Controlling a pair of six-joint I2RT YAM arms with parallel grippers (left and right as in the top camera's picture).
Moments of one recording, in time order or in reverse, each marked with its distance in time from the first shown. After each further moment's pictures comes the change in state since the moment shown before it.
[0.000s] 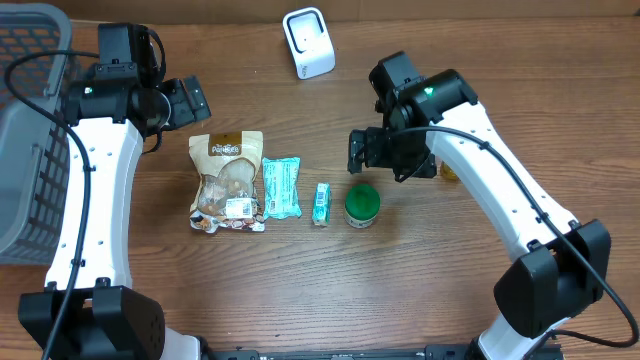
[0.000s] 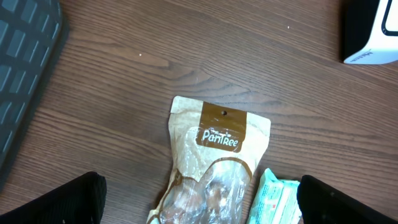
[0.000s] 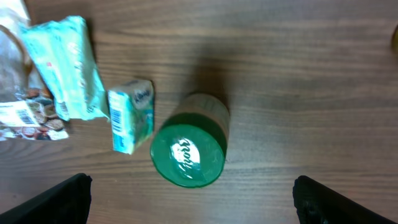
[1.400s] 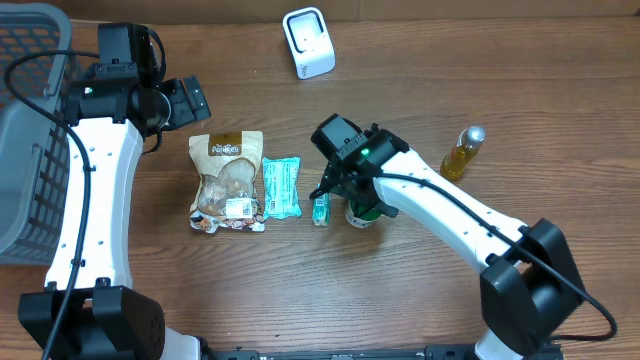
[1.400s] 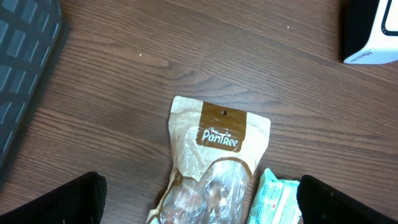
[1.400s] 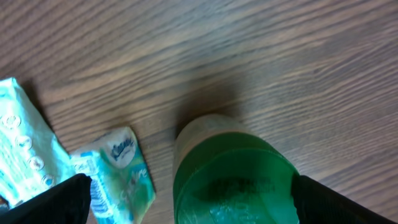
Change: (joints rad) left arm 0.000 0.000 0.000 0.000 0.000 0.000; right arm 0.242 -0.014 -0.282 0.302 0.326 0.594
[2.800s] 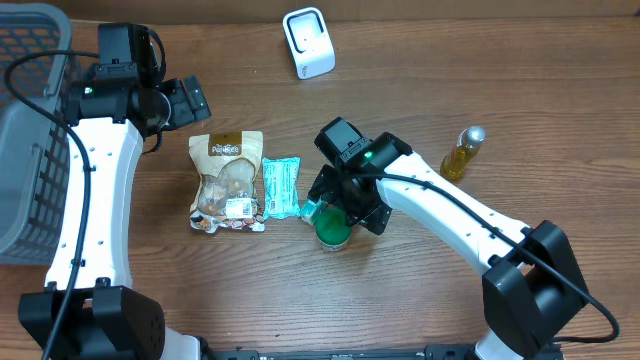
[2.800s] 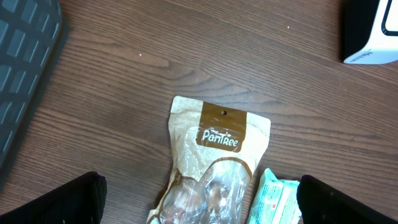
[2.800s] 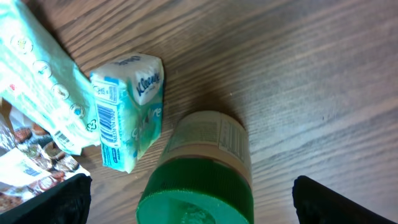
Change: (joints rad) left arm 0.000 0.000 0.000 0.000 0.000 0.000; right arm -0.004 -0.009 -0.018 -0.006 -0.297 0.103
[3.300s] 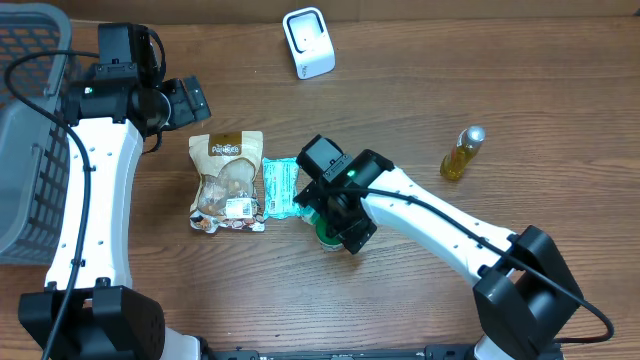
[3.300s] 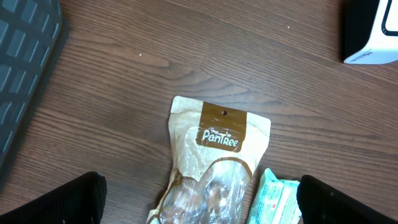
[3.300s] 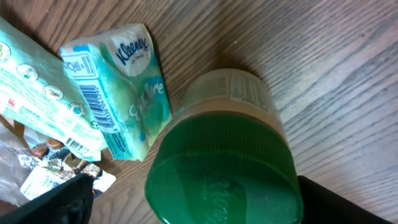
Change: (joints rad) left arm 0.000 0.000 0.000 0.000 0.000 0.000; right arm 0.093 0.000 -0.036 0.064 0.007 0.369
